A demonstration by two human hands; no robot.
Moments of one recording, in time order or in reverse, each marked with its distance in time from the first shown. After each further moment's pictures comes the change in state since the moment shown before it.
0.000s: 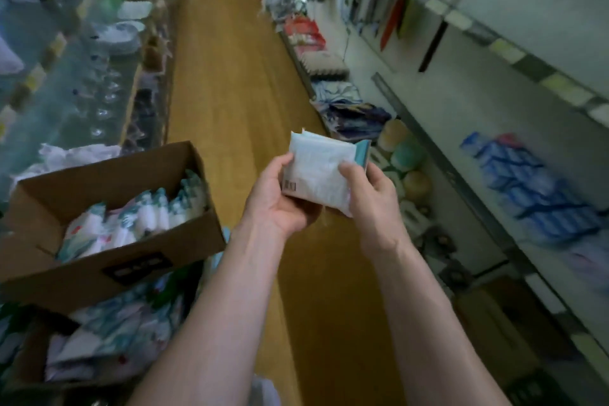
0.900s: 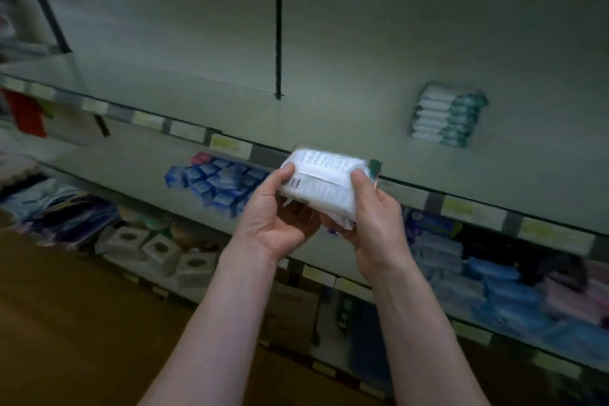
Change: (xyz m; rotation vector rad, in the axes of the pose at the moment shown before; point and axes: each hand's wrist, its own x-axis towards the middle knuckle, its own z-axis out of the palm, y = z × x) left_hand -0.037 -0.405 0.295 0.469 -0.554 -0.519; right_hand -0.151 -0.042 -0.445 0.444 0.945 -0.200
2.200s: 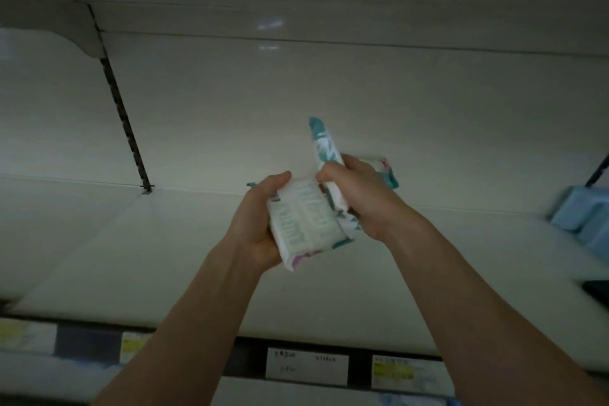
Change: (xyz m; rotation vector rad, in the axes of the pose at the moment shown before) left_hand 0.220 -0.013 0.183 0.350 -0.415 -0.259; right_hand 0.240 -0.163 -0.086 -0.471 -0.040 -0.149
